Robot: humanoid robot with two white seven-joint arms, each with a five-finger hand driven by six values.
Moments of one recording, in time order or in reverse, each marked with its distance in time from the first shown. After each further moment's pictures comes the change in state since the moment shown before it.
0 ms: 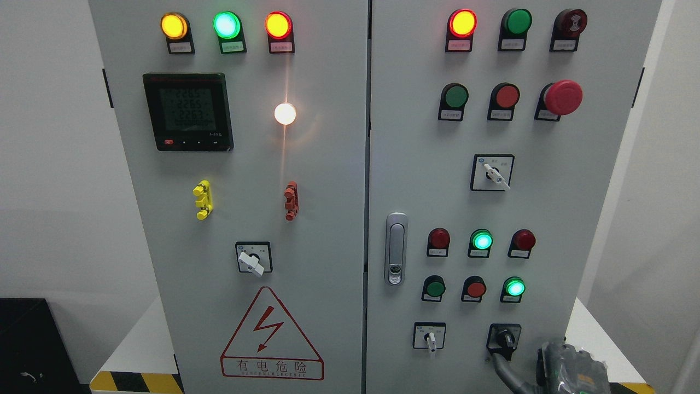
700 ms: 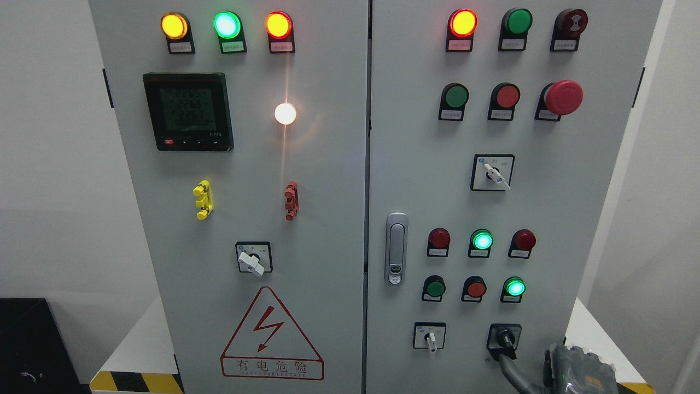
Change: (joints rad) left arm 0.000 0.000 0.000 0.000 0.000 0.000 0.000; right arm -0.001 0.000 -0.024 -0.002 -0.005 0.002 -0.001
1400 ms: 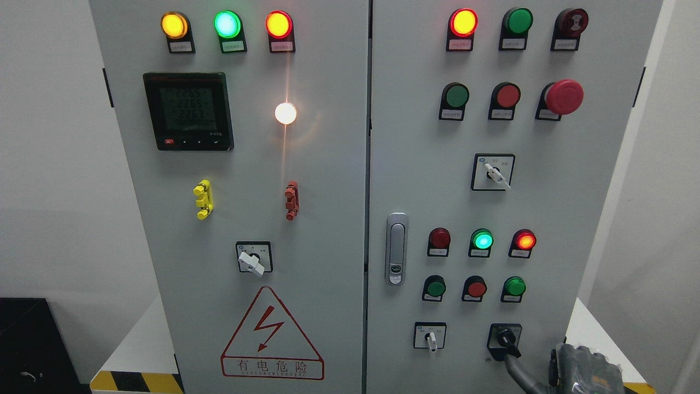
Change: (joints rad) left arm 0.000 0.000 0.000 0.000 0.000 0.000 0.000; right arm -0.006 0.001 -0.021 -0.003 -0.010 0.002 0.000
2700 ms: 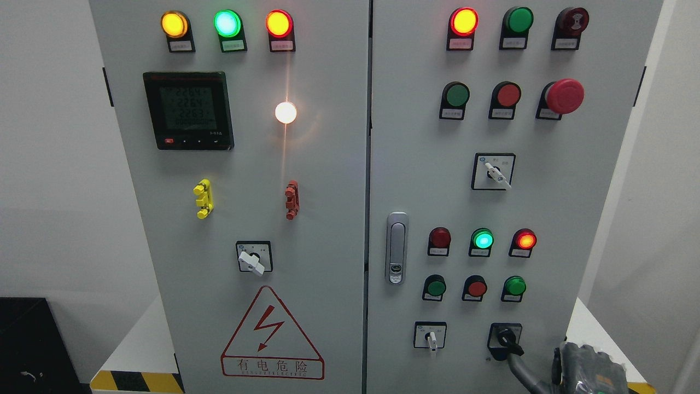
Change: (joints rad) left arm 0.000 0.000 0.000 0.000 0.000 0.000 0.000; right arm -0.006 0.002 -0.010 -0.007 -0.007 0.002 0.000
